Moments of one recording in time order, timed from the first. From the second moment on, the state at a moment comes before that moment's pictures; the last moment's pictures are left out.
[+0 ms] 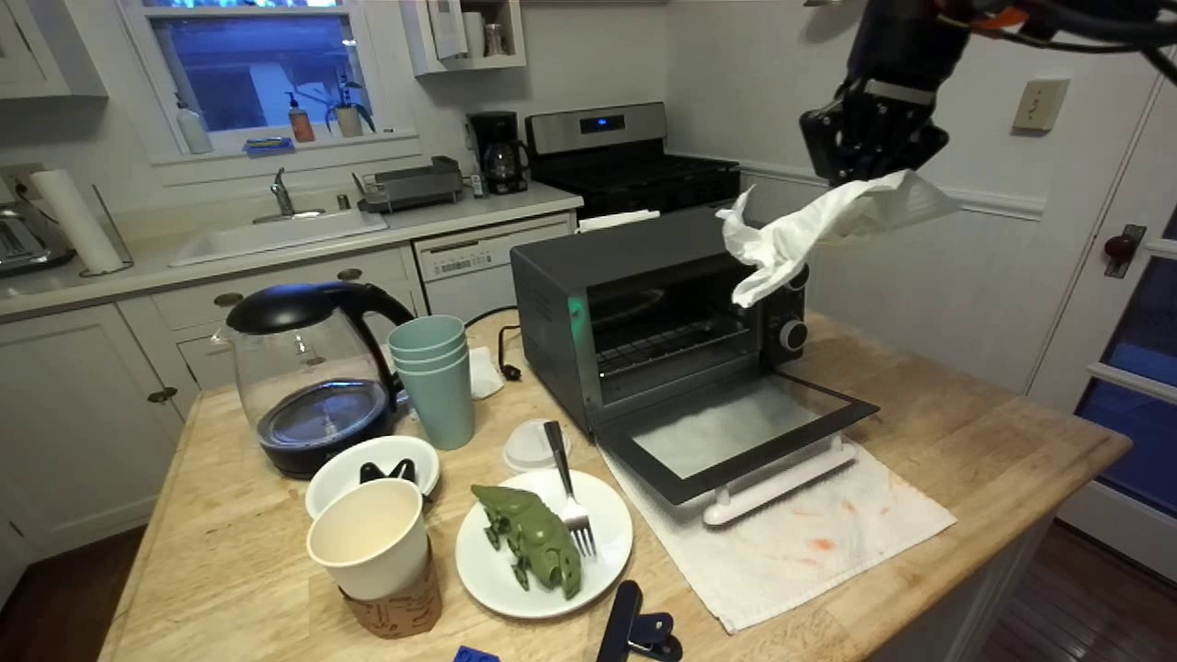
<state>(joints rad) -0.06 -0.25 0.02 -2.33 0.18 2.19 0.39</state>
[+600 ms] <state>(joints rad) -0.28 -0.49 -0.08 -2.65 -0.13 2.28 0.35</state>
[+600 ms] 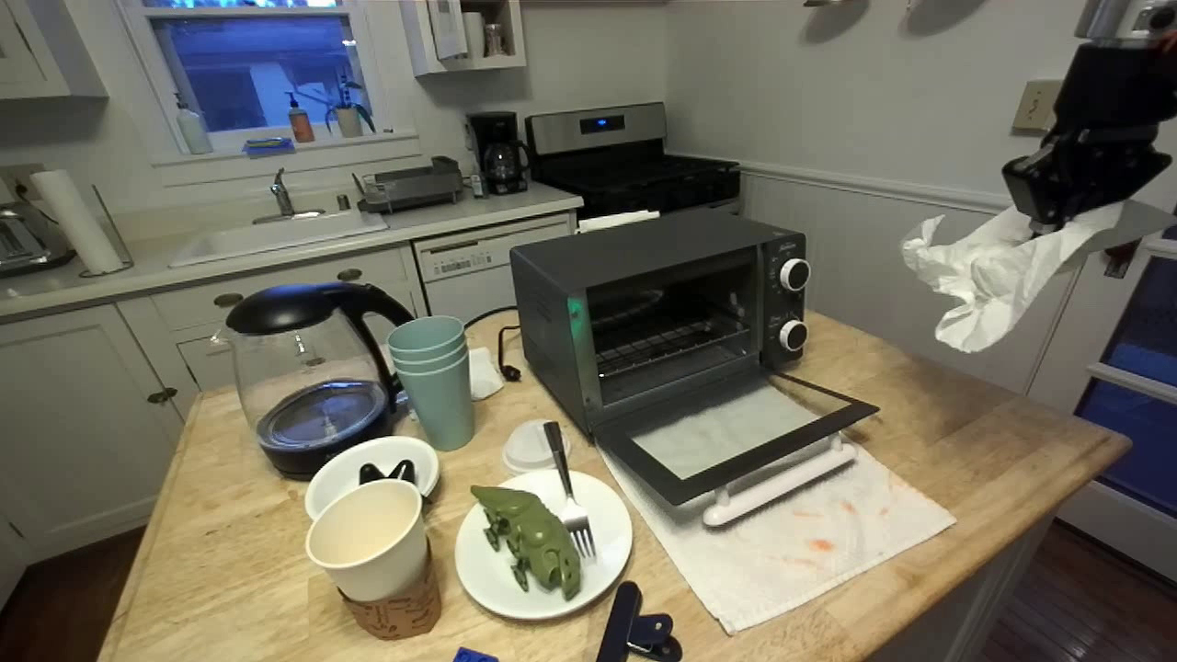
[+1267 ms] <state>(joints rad) -0.29 -0.47 -0.12 -2.68 -0.13 2.31 0.30</state>
